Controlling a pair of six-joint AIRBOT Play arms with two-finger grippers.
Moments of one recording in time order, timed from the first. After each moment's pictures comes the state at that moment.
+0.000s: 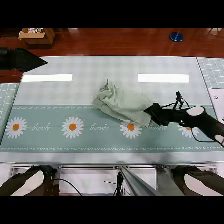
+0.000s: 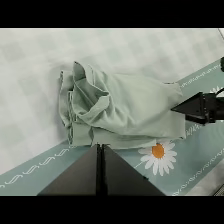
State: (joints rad) left arm 0.19 -1.08 1.40 0.74 -1.42 -1.09; right arm 0.06 -1.21 0.50 -0.54 0.64 1.47
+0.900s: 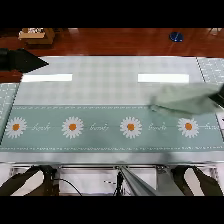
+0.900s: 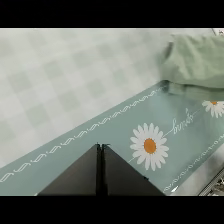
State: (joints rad) left arm 0.19 -1.08 1.40 0.72 -1.44 -1.09; right arm -0.58 -0.74 1.03 -1.27 1.44 1.60
